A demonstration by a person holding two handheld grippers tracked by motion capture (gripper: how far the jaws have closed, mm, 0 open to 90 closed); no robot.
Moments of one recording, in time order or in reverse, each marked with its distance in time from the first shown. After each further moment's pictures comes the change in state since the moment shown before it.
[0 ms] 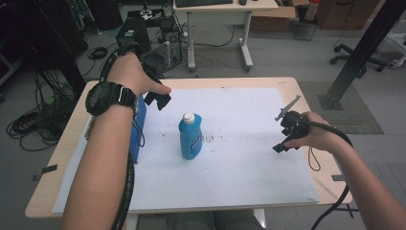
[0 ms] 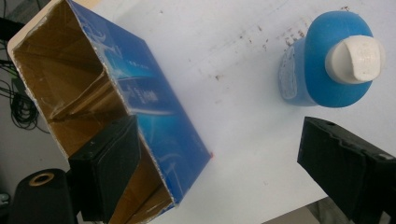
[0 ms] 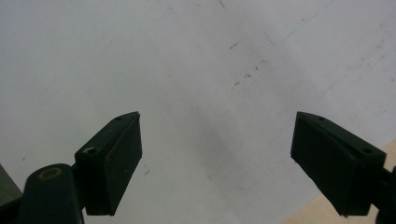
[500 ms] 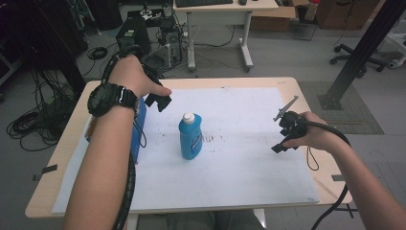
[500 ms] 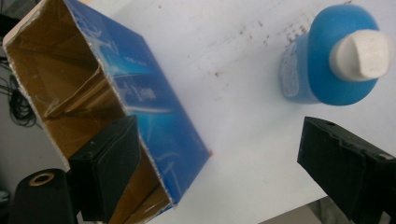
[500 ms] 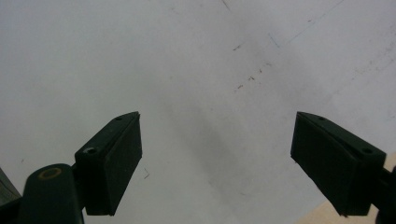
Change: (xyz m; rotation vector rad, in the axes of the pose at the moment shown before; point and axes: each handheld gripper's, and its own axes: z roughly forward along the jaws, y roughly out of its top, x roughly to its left) left arm 0.000 0.000 0.005 0.015 0.006 0.001; right arm -0.001 0.003 0.005 0.005 0.012 -0.012
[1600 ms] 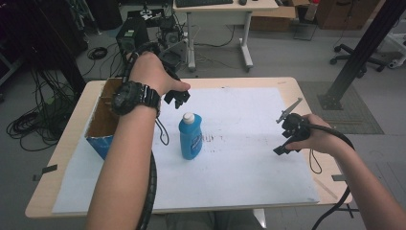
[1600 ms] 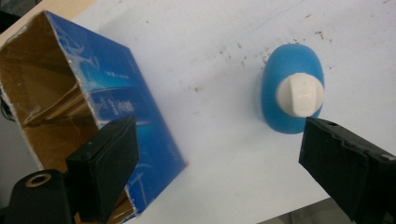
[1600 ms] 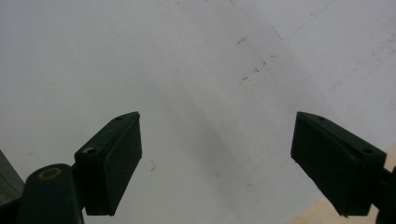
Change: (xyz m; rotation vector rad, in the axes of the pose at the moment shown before) left arm -0.036 0.023 -0.010 -0.019 -0.012 -0.059; right arm 0.005 -0.009 -0.005 -0.017 -0.001 0.010
